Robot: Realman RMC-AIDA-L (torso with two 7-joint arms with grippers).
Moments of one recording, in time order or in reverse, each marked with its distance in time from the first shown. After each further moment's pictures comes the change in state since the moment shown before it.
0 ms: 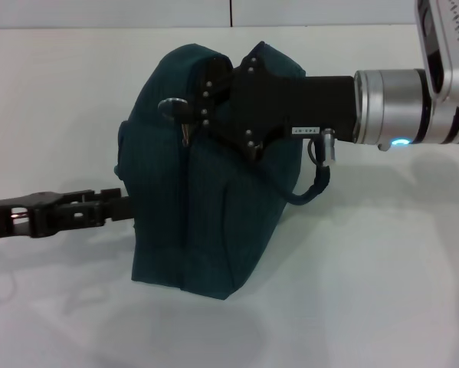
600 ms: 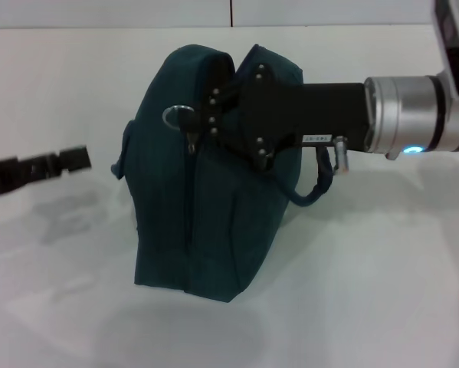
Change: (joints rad) left arm 0.017 0.056 -0.036 -0.041 -0.119 -0.023 -0.036; right arm -0.020 0.000 0.019 0.000 -0.010 -0.064 0.028
